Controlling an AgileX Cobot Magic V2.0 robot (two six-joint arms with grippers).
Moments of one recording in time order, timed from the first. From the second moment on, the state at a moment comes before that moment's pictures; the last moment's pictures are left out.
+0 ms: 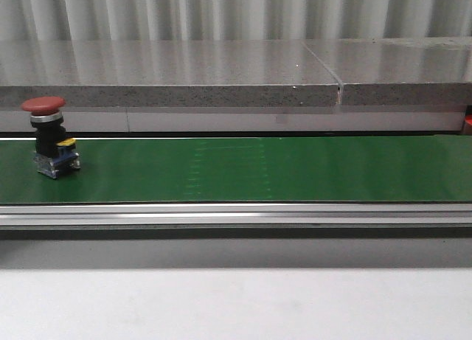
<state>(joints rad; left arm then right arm) 0.43 2.04 -1.48 -0.29 0.65 0.20 -0.15 0.75 -0.70 0.38 0.63 -0.39</state>
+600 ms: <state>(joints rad) 0.43 2.05 -1.49 -0.31 0.62 0.20 -0.15 0.75 -0.70 0.38 0.63 -0.39</state>
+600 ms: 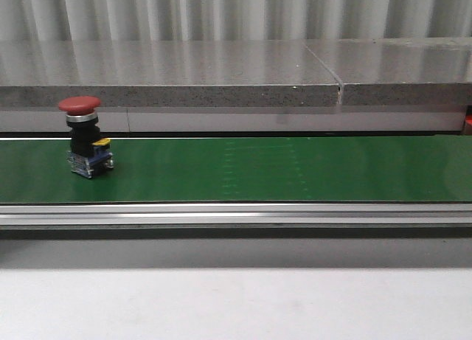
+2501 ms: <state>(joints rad) 0.18 1.50 -1.03 -0.37 0.69 0.20 -0.15 0.75 -0.70 0.38 0.63 -0.39</state>
